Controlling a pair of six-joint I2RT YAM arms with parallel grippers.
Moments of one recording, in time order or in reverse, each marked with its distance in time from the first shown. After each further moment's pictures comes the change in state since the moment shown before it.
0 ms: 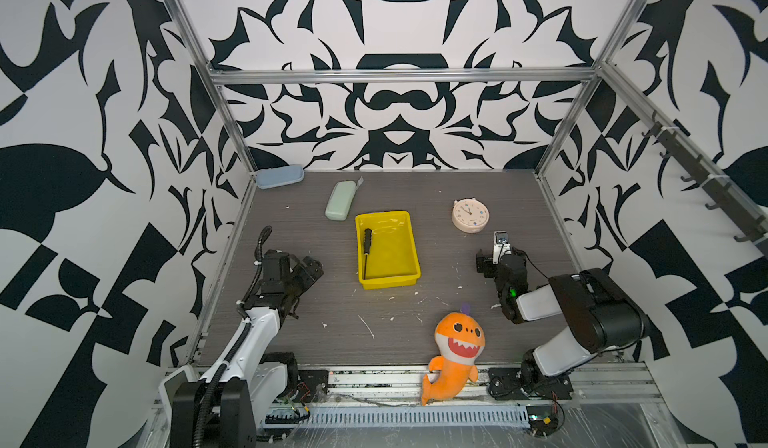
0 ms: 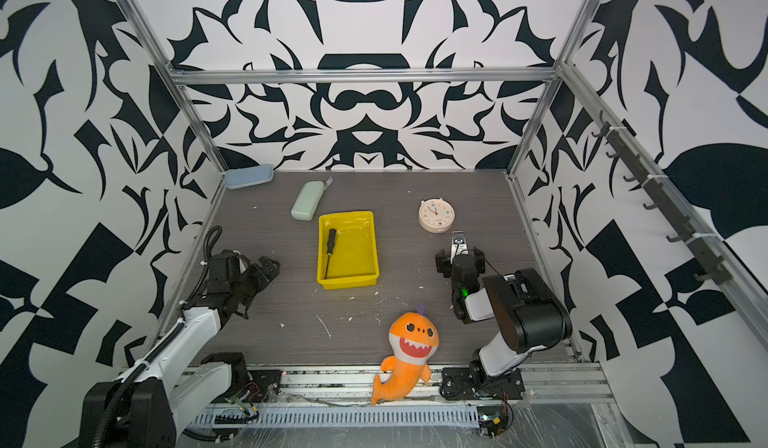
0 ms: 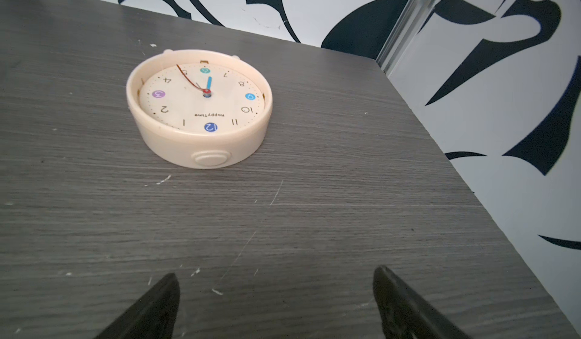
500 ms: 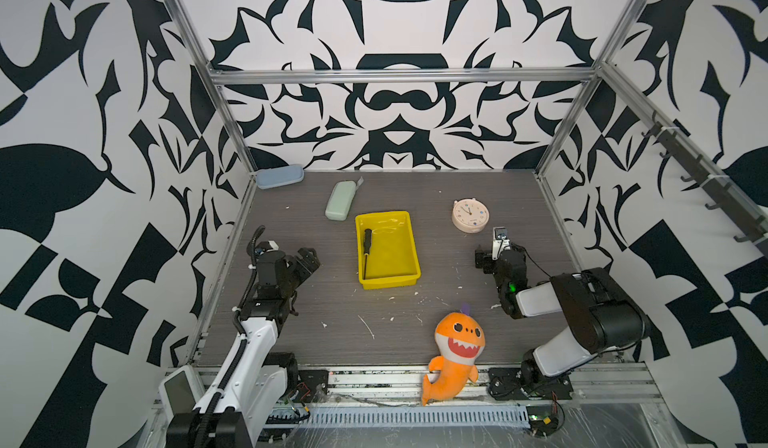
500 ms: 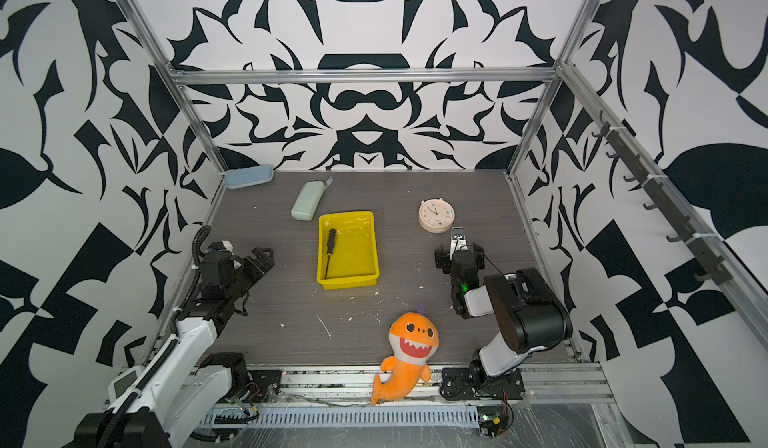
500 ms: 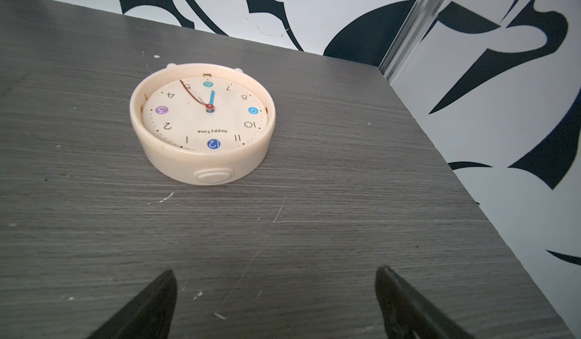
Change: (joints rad) left arm -0.018 -0.147 0.019 0.078 -0.111 0.024; right arm -0.015 0.000 0.043 -0.047 -0.006 0.004
